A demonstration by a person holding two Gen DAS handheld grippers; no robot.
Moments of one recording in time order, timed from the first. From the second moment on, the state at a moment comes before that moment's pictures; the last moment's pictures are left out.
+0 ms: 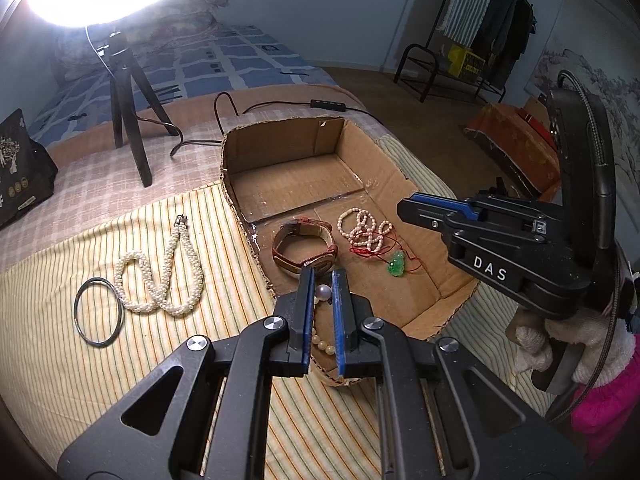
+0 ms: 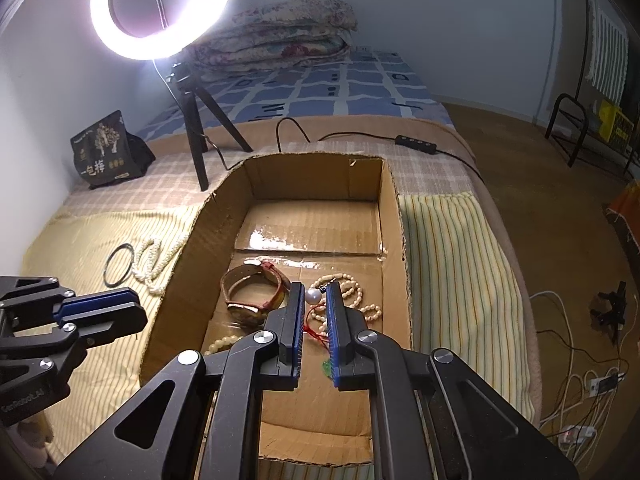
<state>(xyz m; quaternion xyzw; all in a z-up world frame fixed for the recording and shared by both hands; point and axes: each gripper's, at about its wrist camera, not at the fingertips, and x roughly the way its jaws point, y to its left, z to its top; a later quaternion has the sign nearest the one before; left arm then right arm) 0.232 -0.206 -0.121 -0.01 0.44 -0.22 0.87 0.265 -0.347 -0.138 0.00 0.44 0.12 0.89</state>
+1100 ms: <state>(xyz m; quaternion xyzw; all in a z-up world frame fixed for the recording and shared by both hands) 0.239 -0.203 -0.130 -0.02 0.45 -0.22 0.86 0.262 -0.354 -0.140 0.01 0.43 0.11 0.89</state>
